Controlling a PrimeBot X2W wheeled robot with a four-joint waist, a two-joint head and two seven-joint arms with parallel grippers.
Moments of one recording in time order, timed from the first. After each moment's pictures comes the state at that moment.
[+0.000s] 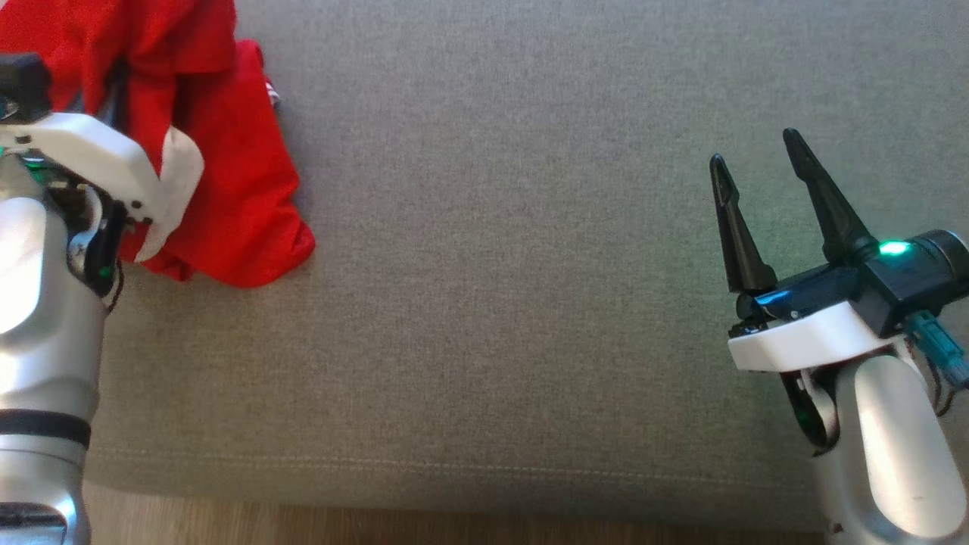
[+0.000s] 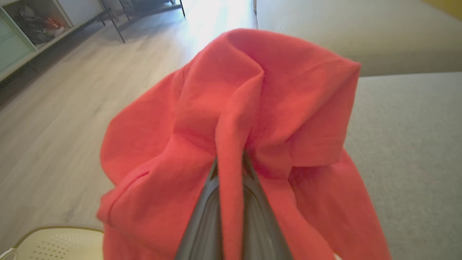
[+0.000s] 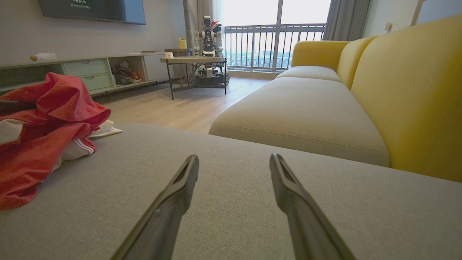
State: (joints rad) left arm -0.83 0.32 -0.21 0.83 -0.27 -0.13 -0.07; right arm -0.26 -0.05 0.00 0.03 -0.01 0.13 -0.25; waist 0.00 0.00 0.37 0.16
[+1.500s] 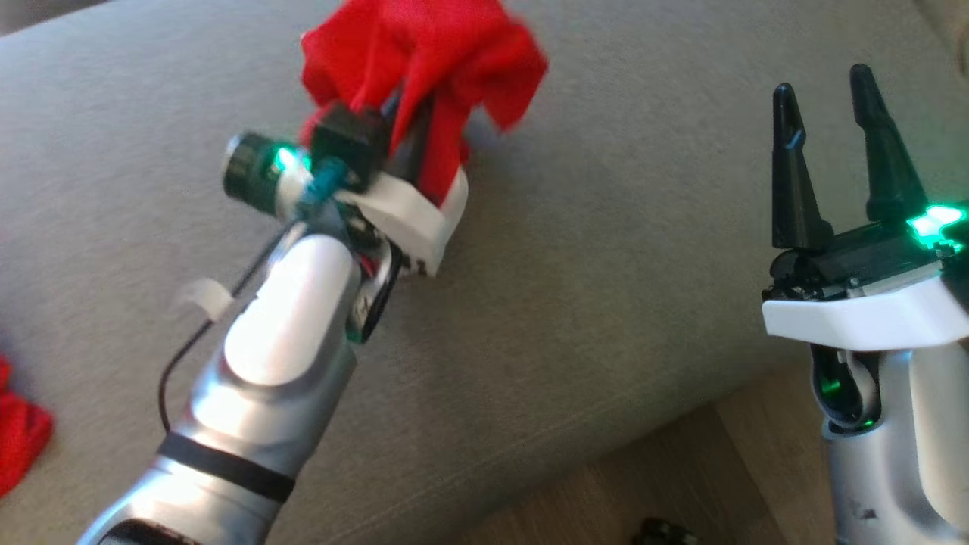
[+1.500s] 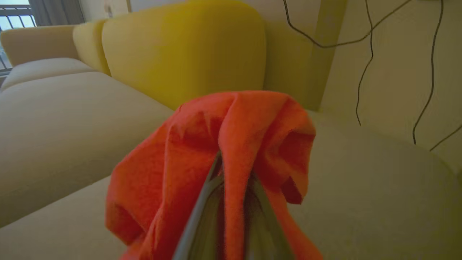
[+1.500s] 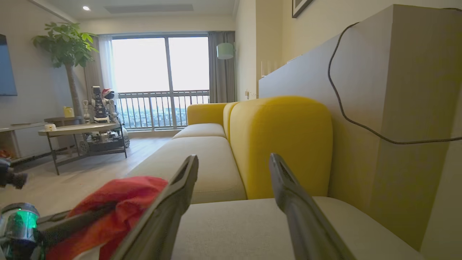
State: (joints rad) left arm -0.73 0.05 -0.55 0.54 -0.22 0.04 -0.19; right arm -0.30 -0.05 -0.01 -0.09 0.22 0.13 -0.26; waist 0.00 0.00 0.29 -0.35
